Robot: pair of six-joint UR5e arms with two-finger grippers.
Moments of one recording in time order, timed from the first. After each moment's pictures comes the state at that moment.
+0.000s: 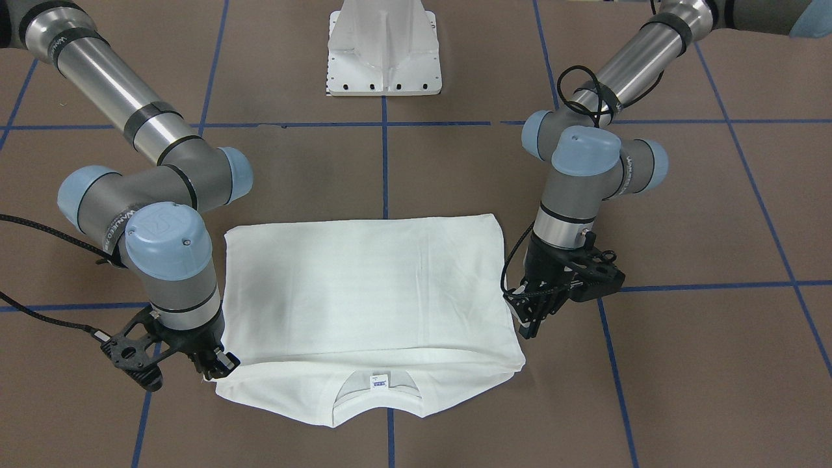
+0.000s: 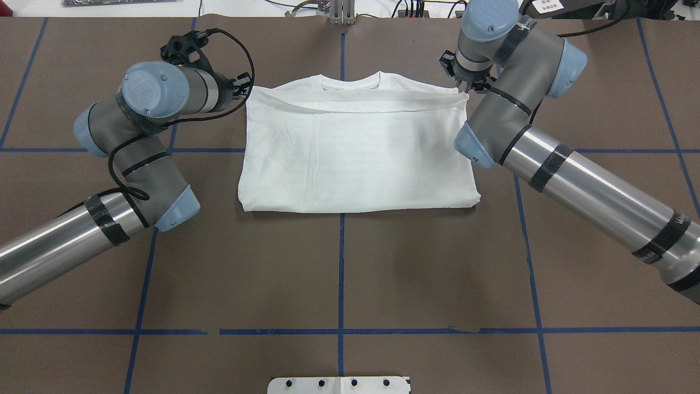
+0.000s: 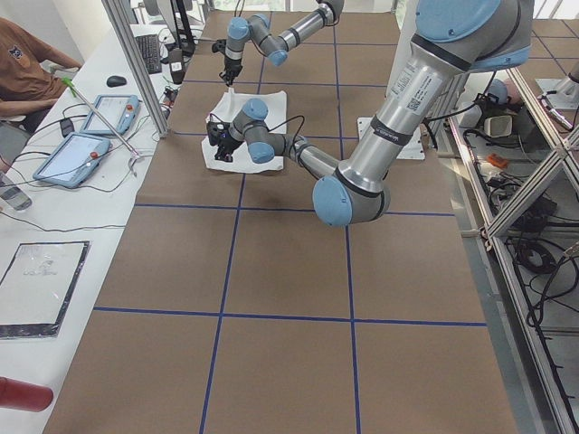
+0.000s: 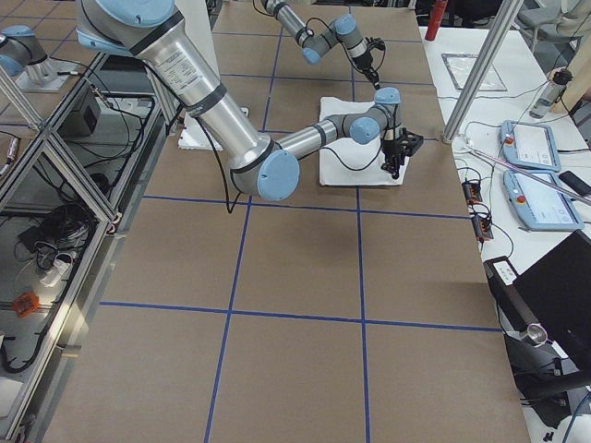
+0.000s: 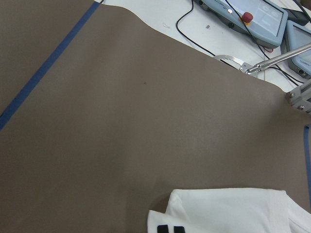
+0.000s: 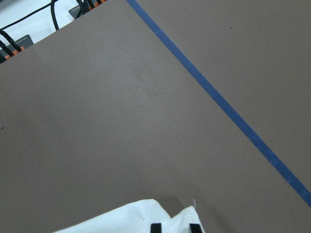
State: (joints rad) left arm -0.76 -2.19 -1.33 -2.27 -1.60 -1.49; right arm 0.87 -0.79 1.17 -1.32 1.78 1.55
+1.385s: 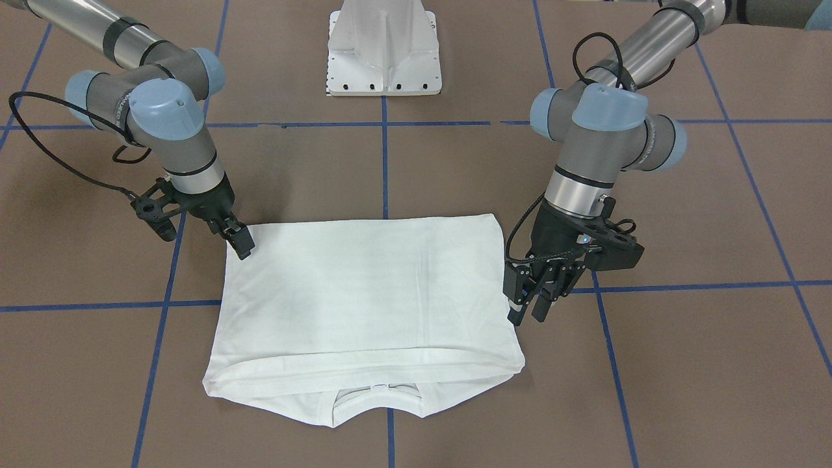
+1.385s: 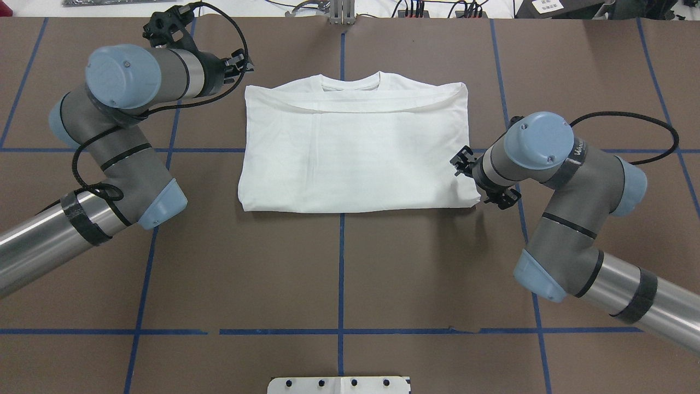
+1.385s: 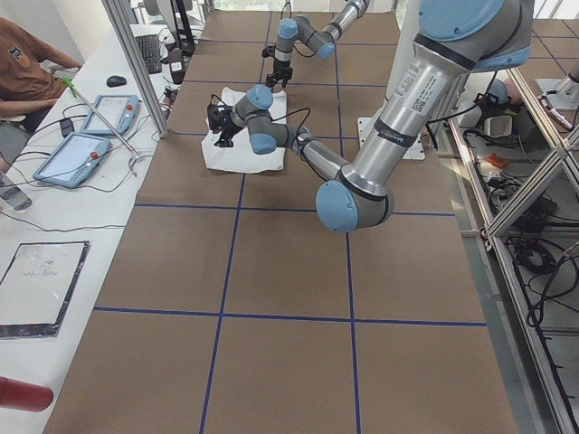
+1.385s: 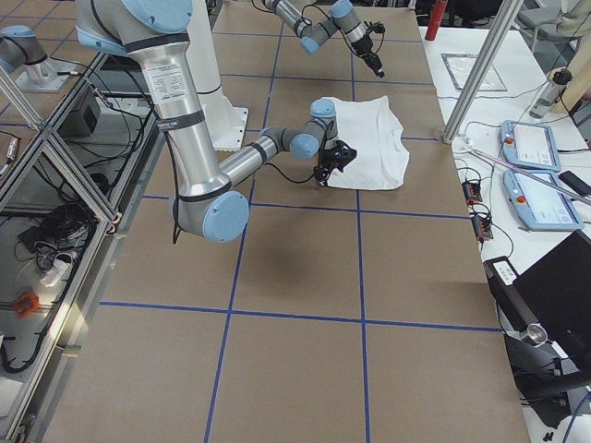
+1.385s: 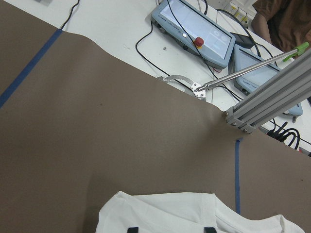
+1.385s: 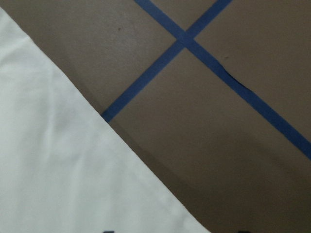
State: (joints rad) left arm -0.79 -2.15 -1.47 -2.30 -1.60 -1.49; right arm 0.64 -1.24 1.72 -1.33 1.82 1.90
